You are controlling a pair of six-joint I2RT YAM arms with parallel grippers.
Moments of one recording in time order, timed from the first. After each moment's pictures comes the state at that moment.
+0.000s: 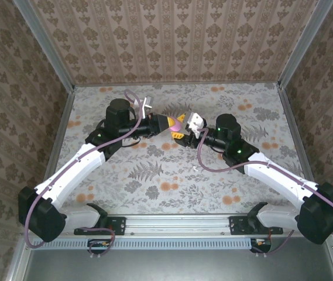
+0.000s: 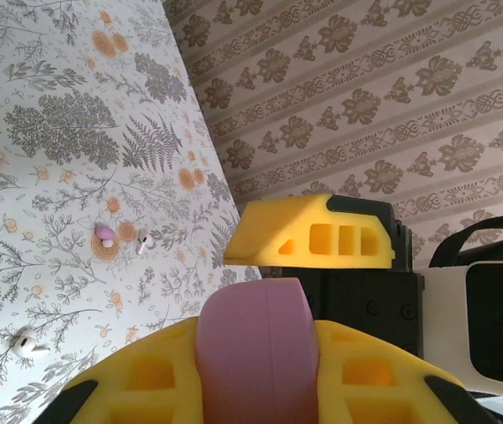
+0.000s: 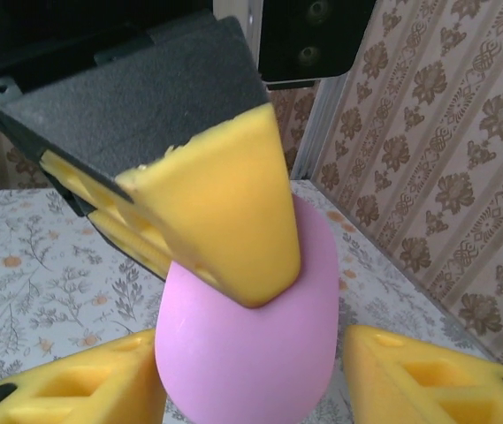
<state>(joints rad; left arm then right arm) -0.61 1.23 1.07 -0.14 0.68 -0.91 0.59 1.20 0.84 0.25 -0.42 -0.31</state>
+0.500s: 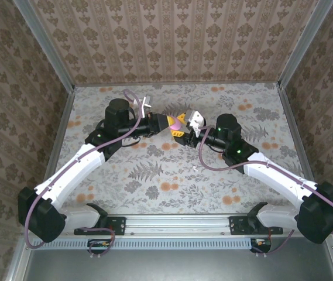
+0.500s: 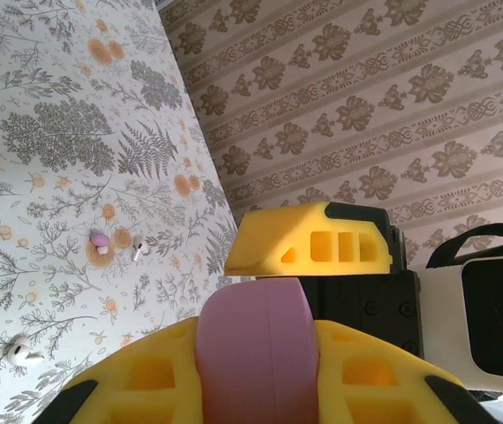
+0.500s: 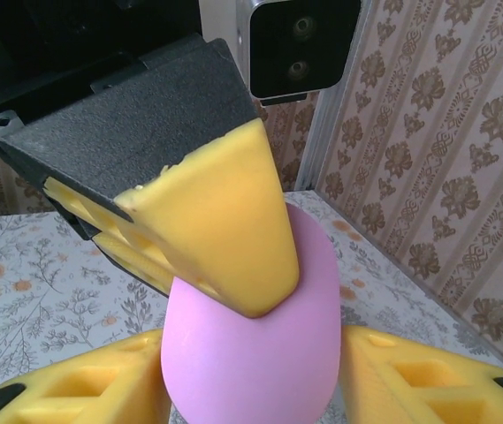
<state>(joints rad) -0.61 1.23 1.06 -0.12 0.68 -0.92 0.59 1.21 0.84 0.29 -0.43 -0.25</state>
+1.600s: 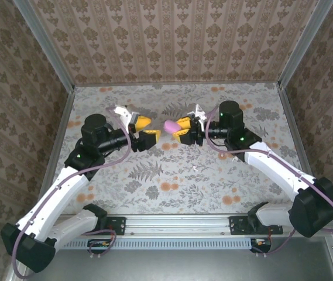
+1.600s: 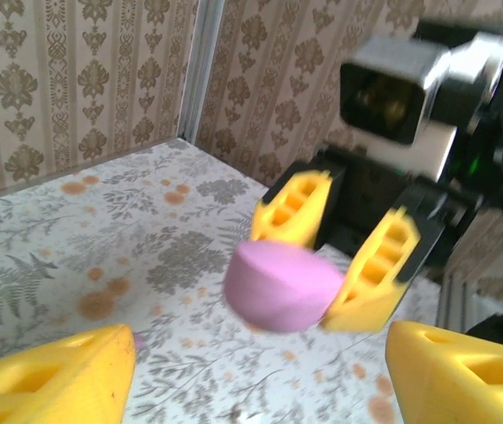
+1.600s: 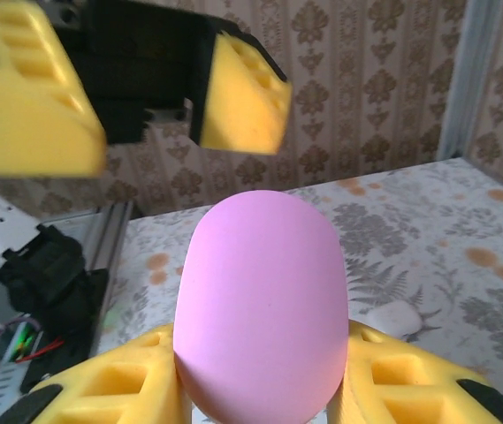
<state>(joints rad) -0.52 0.94 0.88 -0.12 0.65 -0.16 0.46 1.29 0.98 0.08 -0.89 -0.10</state>
